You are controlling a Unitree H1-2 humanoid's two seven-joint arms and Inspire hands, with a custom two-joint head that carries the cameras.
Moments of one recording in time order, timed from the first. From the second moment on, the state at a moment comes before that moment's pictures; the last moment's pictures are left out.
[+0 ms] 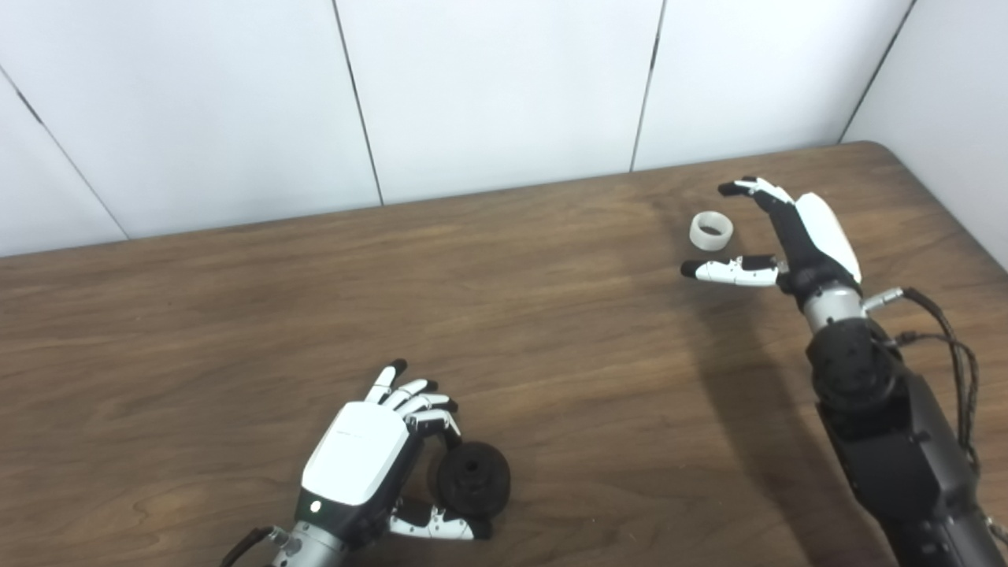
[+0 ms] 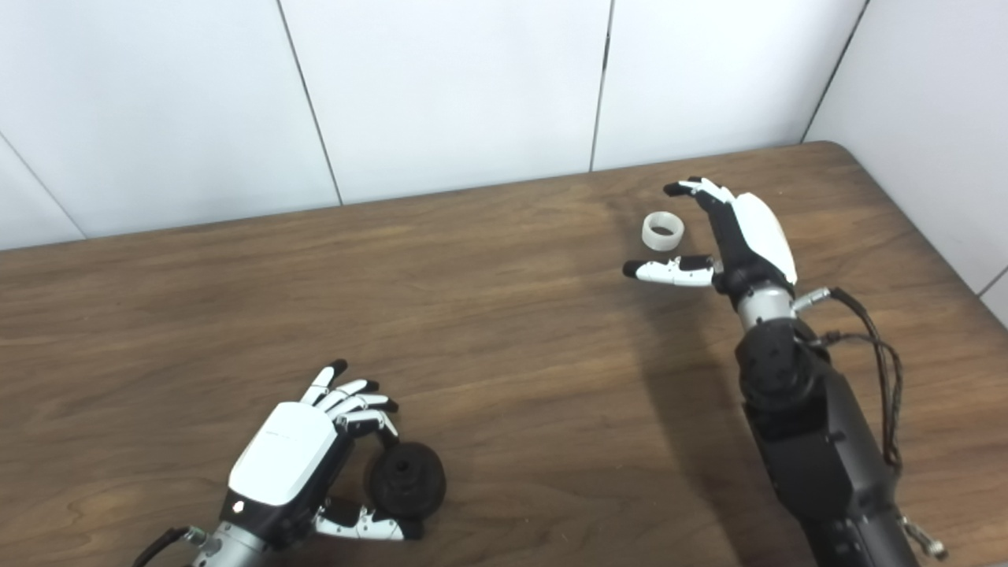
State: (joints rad) left arm 0.05 0.30 -0.42 -0.26 1.01 -0.09 -0.07; right arm -0.24 -0.42 -0.04 -0.08 -0.52 0.38 0.01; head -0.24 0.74
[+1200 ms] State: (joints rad) left arm 0.05 0.31 -0.41 -0.26 1.01 -0.12 -0.07; right arm -0.49 -0.51 0.06 0.33 -0.53 0.35 -0.01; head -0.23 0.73
